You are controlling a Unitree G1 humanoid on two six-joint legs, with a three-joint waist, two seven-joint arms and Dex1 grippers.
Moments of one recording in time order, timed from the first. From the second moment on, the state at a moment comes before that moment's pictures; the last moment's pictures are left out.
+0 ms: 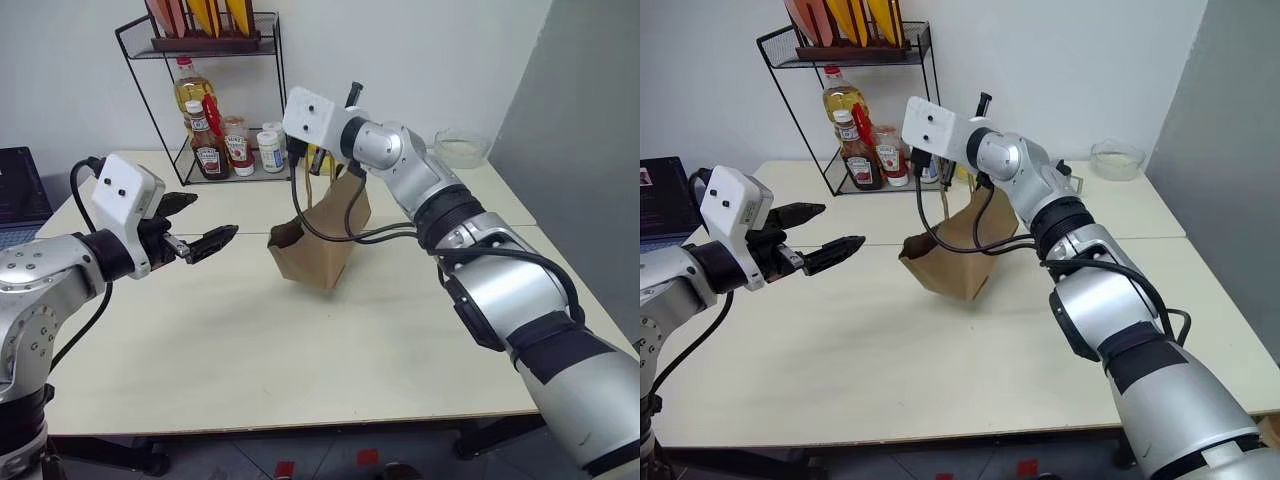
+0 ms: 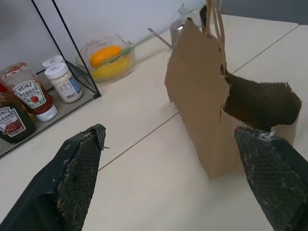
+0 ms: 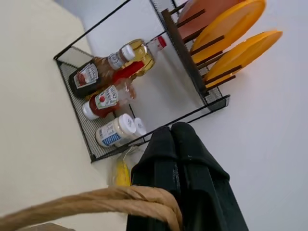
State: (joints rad) left arm -0.44 0.93 0.40 -0.41 -0.62 0.87 -0.64; right arm -1.67 -0.11 0.29 1.19 -0.38 -0.21 0.35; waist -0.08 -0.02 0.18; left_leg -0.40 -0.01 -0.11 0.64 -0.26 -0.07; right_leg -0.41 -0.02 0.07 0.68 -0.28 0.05
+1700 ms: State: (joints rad) left arm -0.51 0.93 0.31 -0.35 -0.61 0.79 -0.65; right arm -1.34 -0.31 0.34 0.85 -0.37 -0.27 0.61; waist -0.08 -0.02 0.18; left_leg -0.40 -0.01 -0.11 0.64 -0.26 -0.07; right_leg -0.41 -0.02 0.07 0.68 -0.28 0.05
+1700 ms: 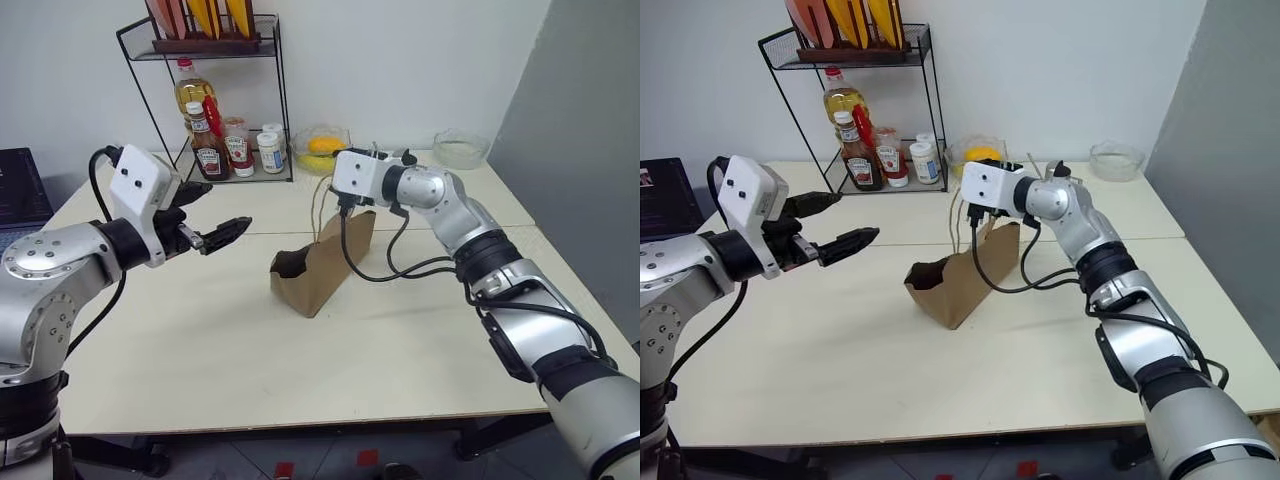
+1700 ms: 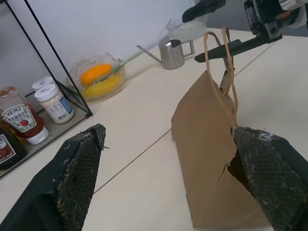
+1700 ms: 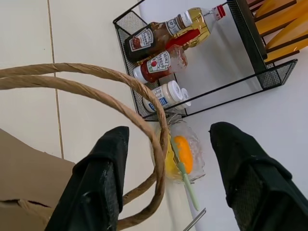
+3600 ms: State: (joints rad) left arm -0.64 0.86 0.19 -0.19 -0.53 0.69 -0.71; right arm -1.23 -0.35 0.34 0.60 -0.45 0.25 0.55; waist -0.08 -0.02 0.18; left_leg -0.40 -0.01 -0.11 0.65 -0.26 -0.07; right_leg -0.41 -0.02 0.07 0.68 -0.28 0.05
